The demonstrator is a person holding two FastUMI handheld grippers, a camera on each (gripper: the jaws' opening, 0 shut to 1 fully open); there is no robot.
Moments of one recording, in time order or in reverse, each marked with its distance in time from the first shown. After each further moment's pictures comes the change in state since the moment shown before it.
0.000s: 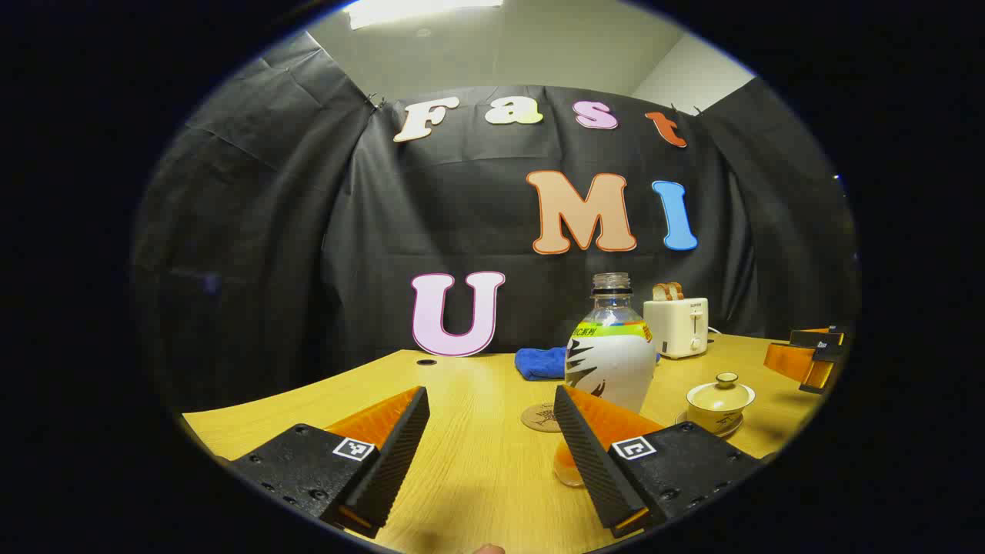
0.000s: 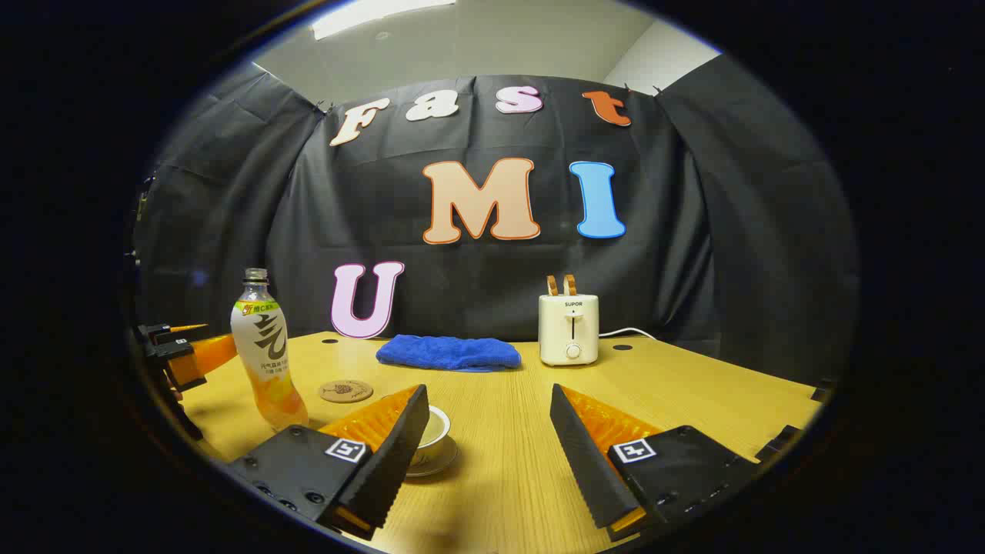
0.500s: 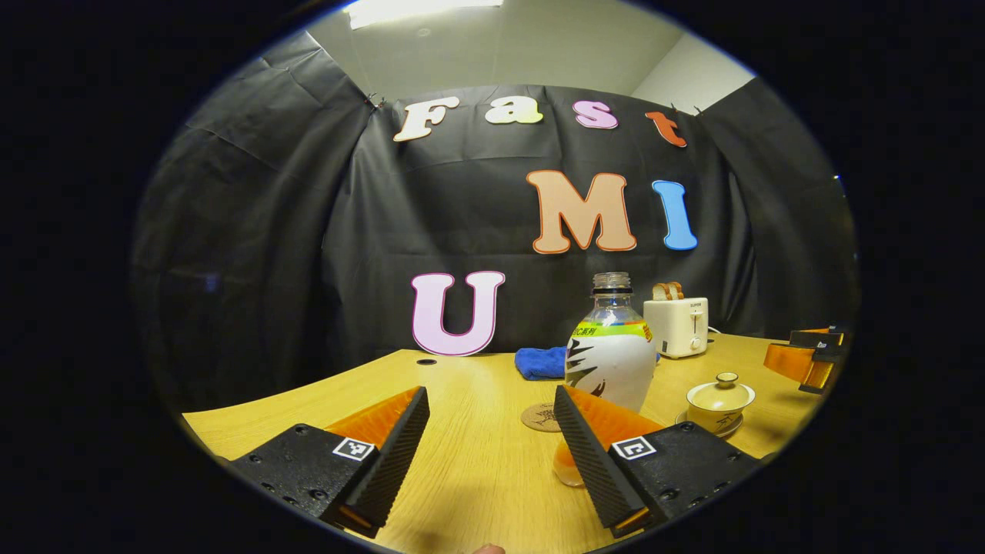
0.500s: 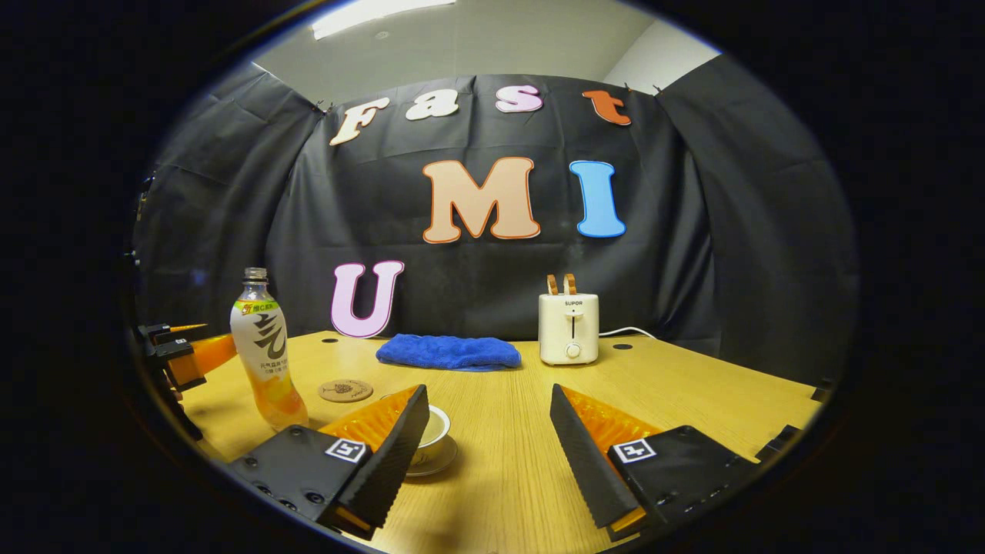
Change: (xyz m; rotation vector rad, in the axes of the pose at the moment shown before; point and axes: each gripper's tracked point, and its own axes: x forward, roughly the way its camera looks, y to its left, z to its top) left arm 0.000 0.000 0.000 -0.001 0.000 0.000; right arm 0.000 0.000 0.000 0.000 0.003 0.000
